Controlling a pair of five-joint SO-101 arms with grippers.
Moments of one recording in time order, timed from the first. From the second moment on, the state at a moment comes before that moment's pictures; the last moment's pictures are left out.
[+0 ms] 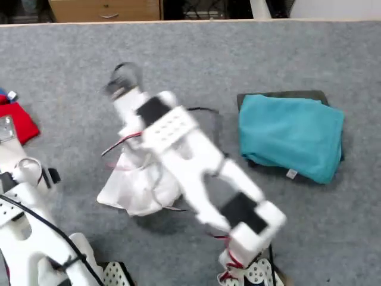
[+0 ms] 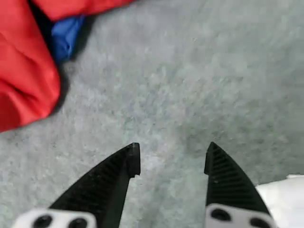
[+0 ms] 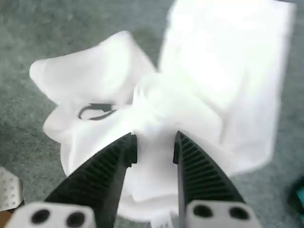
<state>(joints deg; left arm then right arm) -43.6 -44.8 56.0 64.1 -14.7 -43.8 14.5 -8.8 91.2 -1.5</state>
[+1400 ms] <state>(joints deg) -44.0 -42.3 57.0 63.5 -16.1 -39.8 20.9 -84.4 92.4 -12.4</state>
